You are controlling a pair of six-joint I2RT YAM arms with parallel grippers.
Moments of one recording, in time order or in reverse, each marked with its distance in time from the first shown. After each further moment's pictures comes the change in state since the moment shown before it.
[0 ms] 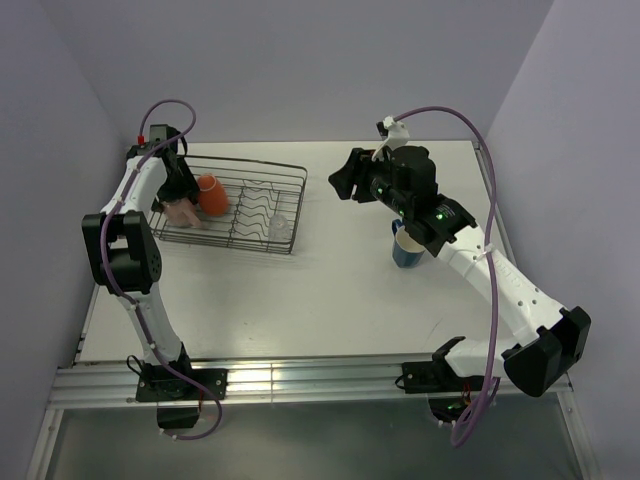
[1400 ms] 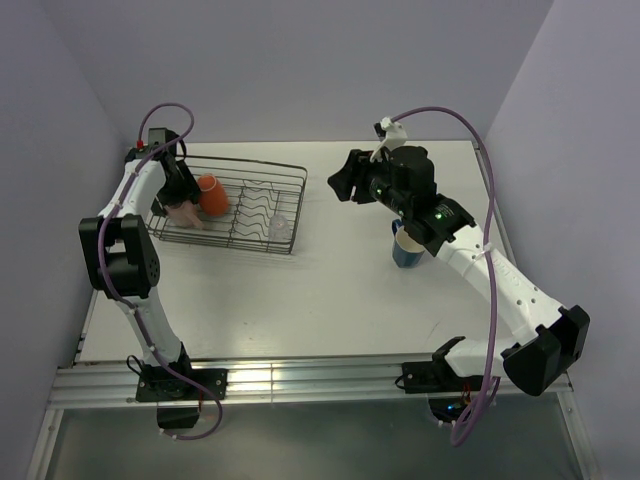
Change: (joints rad) left arm 0.002 -0.043 -0.057 0.009 0.050 -0.034; right arm 0.000 0.005 0.000 -0.006 -0.013 -0.013
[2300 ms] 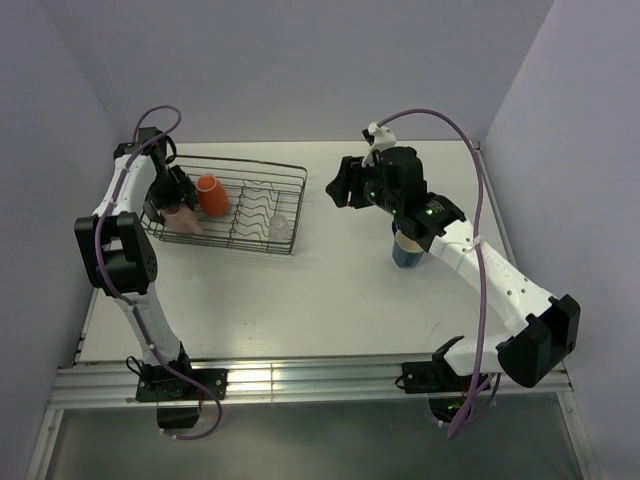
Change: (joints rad) left arm 0.051 0.031 0.086 -0.185 0.116 -0.003; right arm 0.000 0.050 -0.002 -0.037 -0.018 -0.057
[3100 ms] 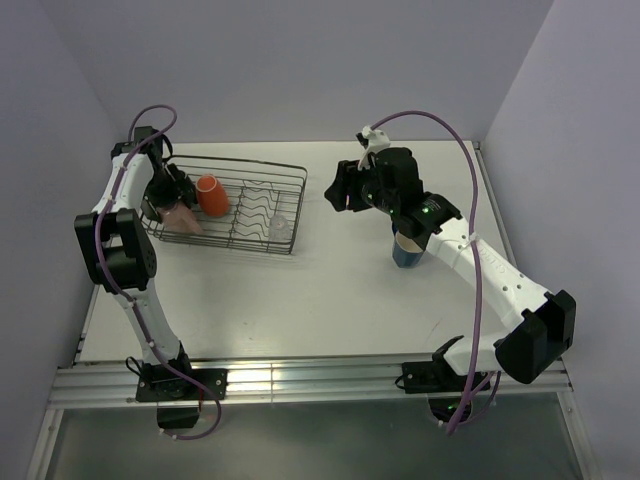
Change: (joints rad) left arm 0.026 0.044 0.036 0.006 -0.002 -0.005; right arm 0.000 0.024 0.000 -0.025 -0.024 -0.031
